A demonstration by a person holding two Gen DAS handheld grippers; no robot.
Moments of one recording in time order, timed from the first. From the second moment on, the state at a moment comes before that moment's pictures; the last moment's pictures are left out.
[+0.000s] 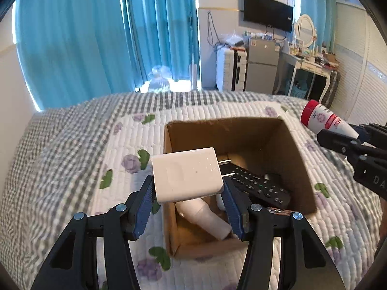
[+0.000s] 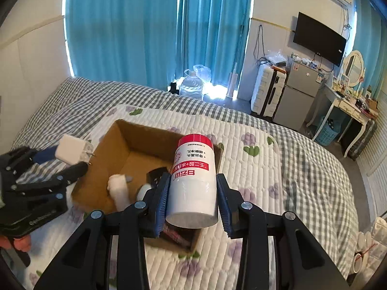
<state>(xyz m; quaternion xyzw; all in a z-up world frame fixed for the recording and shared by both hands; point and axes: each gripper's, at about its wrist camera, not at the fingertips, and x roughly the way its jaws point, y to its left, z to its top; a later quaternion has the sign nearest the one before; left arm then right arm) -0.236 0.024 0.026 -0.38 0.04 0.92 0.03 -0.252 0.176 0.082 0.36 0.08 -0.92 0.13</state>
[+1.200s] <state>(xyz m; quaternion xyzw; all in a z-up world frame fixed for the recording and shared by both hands) -0.177 0.023 0.088 -0.30 0.05 0.95 0.06 -0.252 0.190 0.100 0.34 0.05 -0.93 0.11</state>
